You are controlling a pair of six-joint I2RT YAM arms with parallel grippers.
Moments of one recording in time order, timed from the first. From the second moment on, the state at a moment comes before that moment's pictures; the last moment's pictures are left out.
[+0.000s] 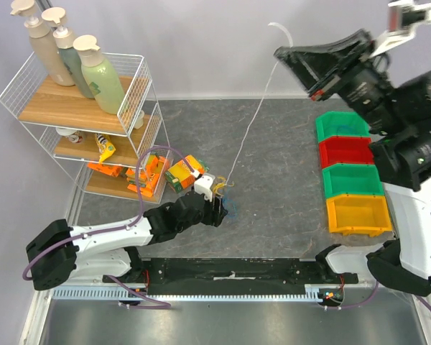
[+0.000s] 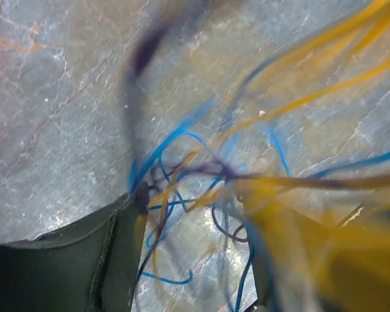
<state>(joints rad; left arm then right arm) -1.06 1.12 0.52 0.07 -0.26 -0.50 0.52 1.29 2.05 -0.28 -0.40 0.59</state>
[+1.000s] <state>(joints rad) -1.06 0.81 0.52 0.13 0.03 -0.42 0.52 1.18 1.63 -0.35 -0.39 0.48</state>
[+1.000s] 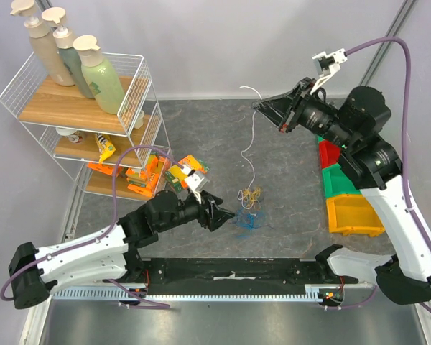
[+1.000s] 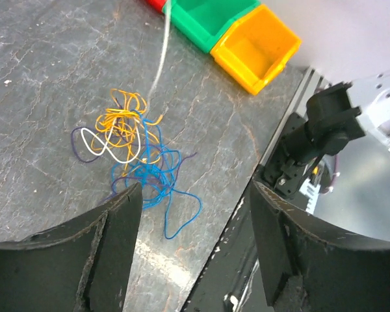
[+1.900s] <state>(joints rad) -1.06 1.36 0.63 0.32 0.14 -0.33 0.52 1.11 1.67 -0.32 -0.44 0.50</state>
